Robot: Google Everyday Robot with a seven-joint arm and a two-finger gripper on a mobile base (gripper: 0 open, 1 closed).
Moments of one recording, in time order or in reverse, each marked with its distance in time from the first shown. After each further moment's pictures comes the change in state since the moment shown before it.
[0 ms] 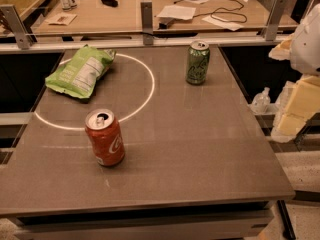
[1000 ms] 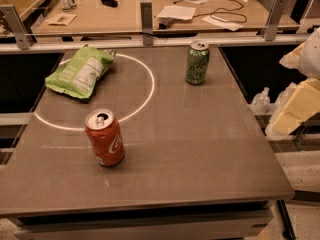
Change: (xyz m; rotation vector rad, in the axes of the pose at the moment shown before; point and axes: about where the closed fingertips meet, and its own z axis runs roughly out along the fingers) arm 0.015 -0.007 0.013 -0.004 -0.107 0.194
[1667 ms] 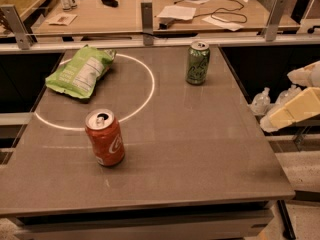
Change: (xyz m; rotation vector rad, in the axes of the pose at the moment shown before) arm 0.019 -0.028 0.032 -0.027 -0.291 0.259
